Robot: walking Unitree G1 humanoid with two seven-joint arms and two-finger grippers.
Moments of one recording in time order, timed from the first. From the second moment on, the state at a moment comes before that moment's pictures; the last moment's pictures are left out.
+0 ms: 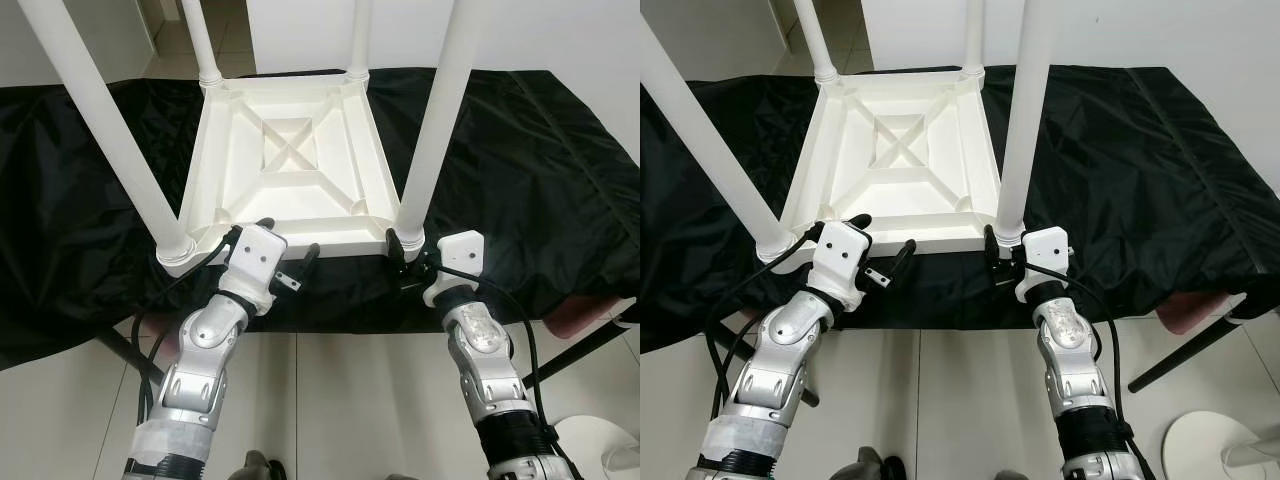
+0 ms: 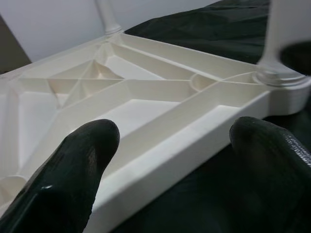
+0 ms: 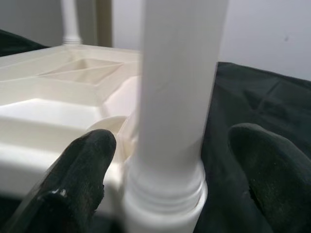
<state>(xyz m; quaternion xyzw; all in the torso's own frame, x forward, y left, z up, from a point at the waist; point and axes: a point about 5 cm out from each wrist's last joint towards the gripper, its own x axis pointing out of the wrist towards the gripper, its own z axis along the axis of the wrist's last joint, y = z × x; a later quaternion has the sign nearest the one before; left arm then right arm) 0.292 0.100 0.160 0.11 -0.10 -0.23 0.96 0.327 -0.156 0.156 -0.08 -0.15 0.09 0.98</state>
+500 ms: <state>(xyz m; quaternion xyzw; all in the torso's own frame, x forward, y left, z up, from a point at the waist) 0.286 0.099 0.157 0.11 -0.08 -0.23 0.96 0.361 -0.137 0.180 -0.07 -0.15 0.08 0.98</state>
